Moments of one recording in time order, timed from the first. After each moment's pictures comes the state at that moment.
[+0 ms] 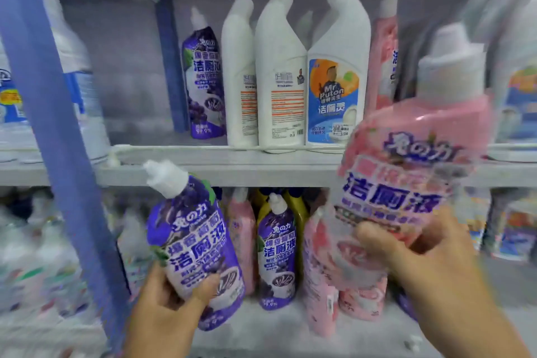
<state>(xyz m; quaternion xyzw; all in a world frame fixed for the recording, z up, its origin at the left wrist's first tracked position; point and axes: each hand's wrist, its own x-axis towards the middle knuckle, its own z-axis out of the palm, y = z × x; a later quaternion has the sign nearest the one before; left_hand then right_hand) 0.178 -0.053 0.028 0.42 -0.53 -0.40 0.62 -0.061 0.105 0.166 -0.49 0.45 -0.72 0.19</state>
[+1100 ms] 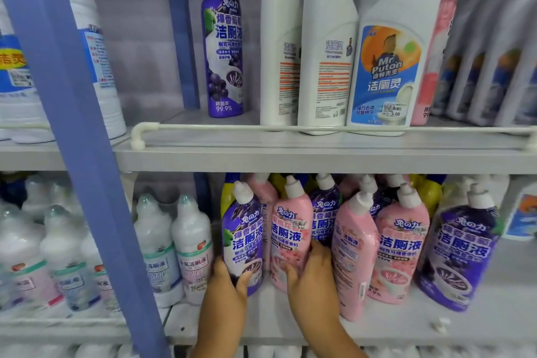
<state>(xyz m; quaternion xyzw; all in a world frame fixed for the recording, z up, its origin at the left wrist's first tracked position) 0.150 -0.119 -0.050 0.60 -0.64 -0.28 0.39 0.005 -0.074 -0.041 -0.43 0.79 -0.44 0.02</state>
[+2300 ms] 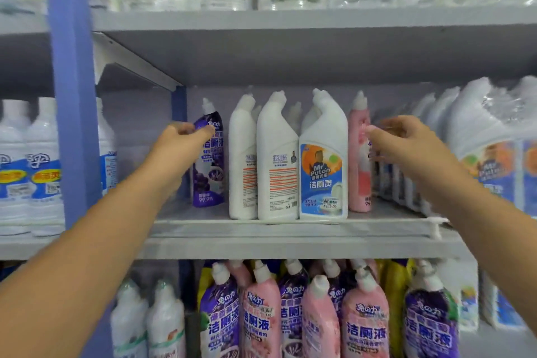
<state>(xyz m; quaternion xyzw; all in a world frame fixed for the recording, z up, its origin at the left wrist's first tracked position) 0.148 -0.152 0.347 0.40 -0.62 -0.31 0.60 -0.171 0.019 0.335 -0.50 0.58 -0.64 0.01</state>
